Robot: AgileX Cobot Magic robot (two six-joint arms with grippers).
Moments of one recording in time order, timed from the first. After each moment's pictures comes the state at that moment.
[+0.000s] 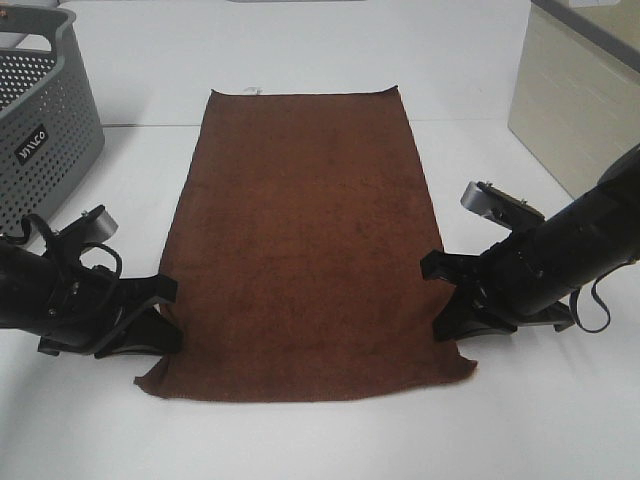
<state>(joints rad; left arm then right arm) -0.20 1.92 -0.66 -1.55 0.51 1.20 0.20 1.88 -0.76 0.98 0.50 -0.70</state>
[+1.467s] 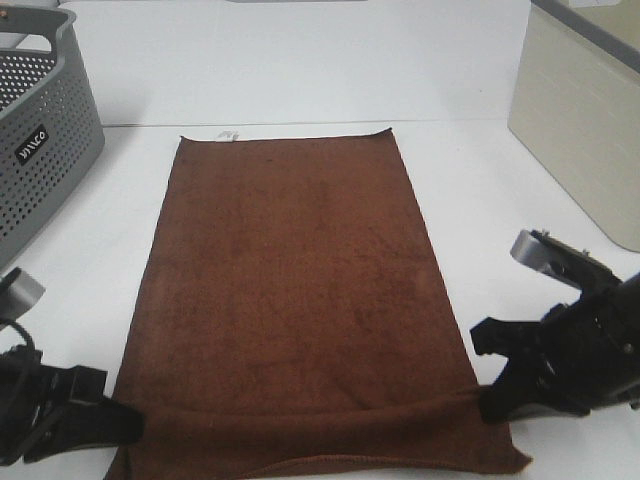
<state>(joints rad) -0.20 1.58 -0.27 -1.69 0.60 1.35 0.20 1.58 -0.48 0.88 0.55 -0.58</state>
